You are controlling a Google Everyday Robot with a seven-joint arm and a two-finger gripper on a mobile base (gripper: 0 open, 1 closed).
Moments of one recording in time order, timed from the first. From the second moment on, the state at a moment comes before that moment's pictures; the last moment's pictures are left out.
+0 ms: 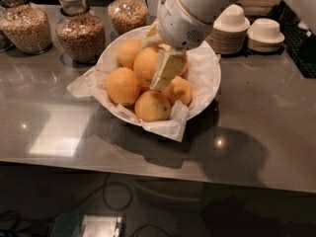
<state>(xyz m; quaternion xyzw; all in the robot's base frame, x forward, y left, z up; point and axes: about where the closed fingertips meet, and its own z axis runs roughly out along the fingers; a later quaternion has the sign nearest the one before) 0.529 0.013 0.953 -0.79 0.56 0.10 0.25</state>
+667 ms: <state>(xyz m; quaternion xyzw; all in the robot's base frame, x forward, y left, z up) 0.477 0.003 0.963 -0.76 0.53 0.16 0.34</state>
